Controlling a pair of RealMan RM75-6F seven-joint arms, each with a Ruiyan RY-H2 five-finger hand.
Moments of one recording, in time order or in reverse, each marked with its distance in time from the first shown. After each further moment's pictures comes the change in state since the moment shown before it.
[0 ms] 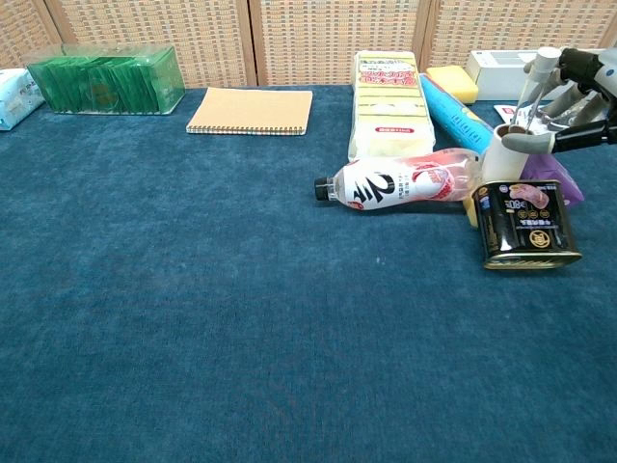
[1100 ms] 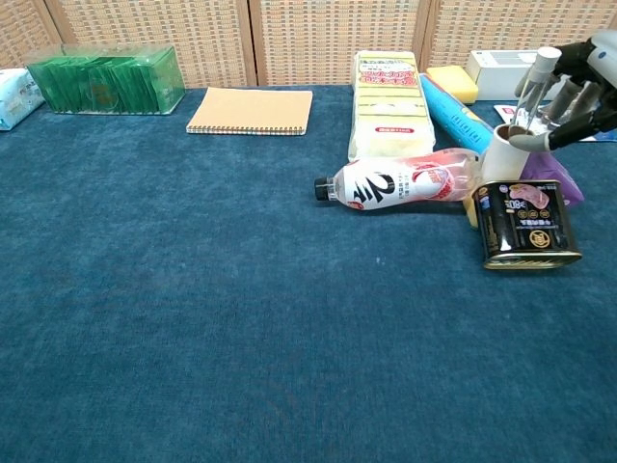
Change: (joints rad) left arm 0.001 -0.005 0.006 0.008 0.001 -0.025 -0.002; right arm 0.039 -0.011 0.017 -0.007 0.034 0.024 -0.047
